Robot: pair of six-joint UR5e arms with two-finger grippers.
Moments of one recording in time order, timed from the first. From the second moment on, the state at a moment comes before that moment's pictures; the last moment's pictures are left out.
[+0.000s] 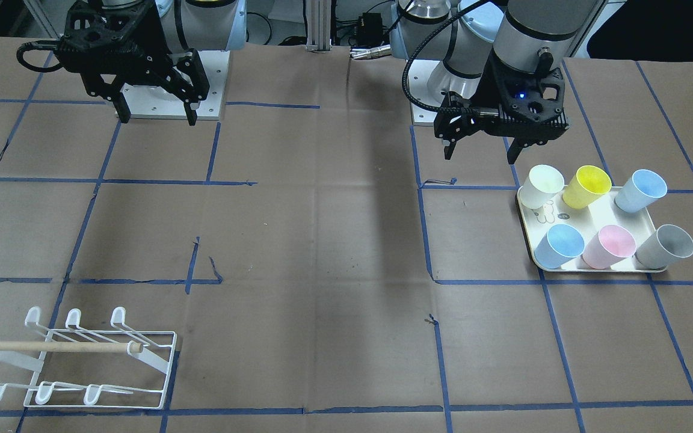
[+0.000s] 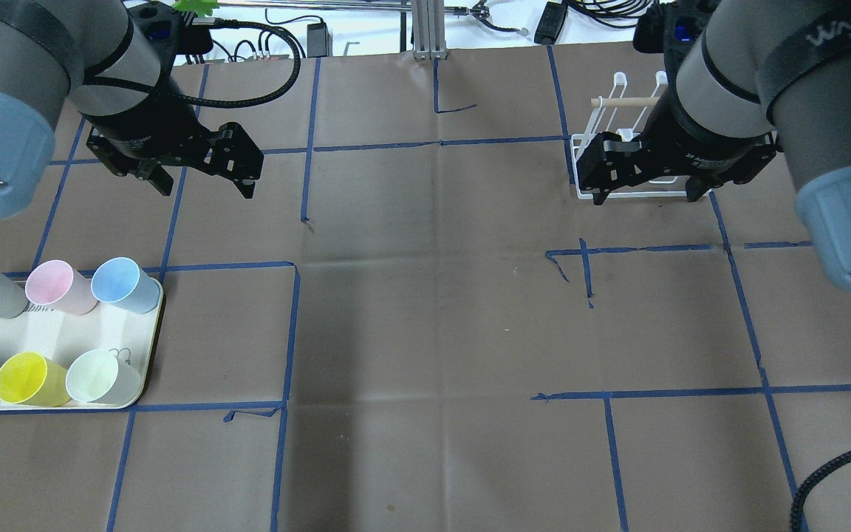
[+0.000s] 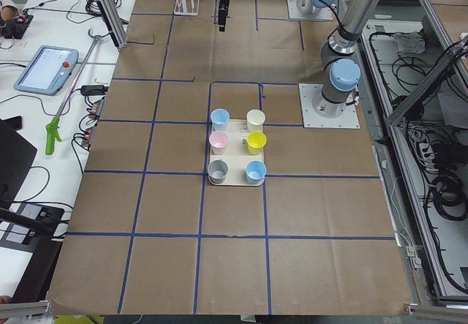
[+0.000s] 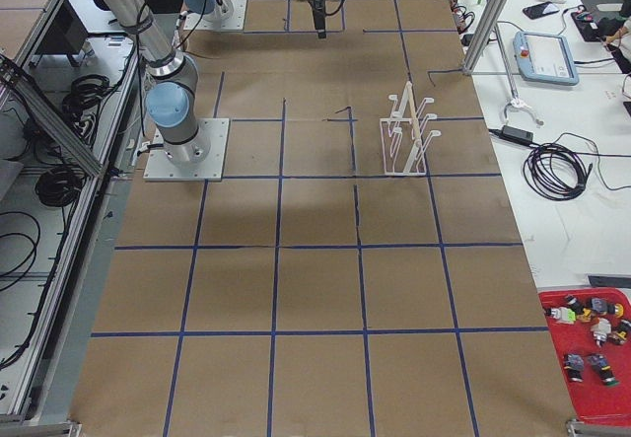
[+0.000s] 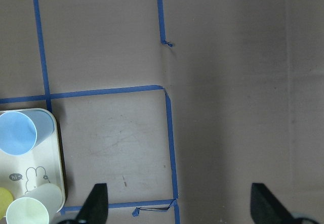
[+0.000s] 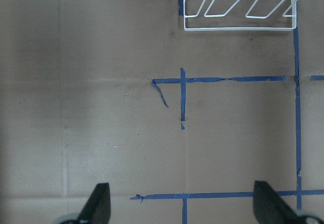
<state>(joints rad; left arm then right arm) -1.58 -1.53 -1.63 -1.49 1.59 0.07 1.64 -1.75 1.74 -1.72 -1.59 0.08</state>
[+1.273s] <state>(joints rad) -1.18 -1.50 -1.76 -1.48 1.59 0.45 1.64 -1.75 1.73 -1.72 -1.58 0.08</state>
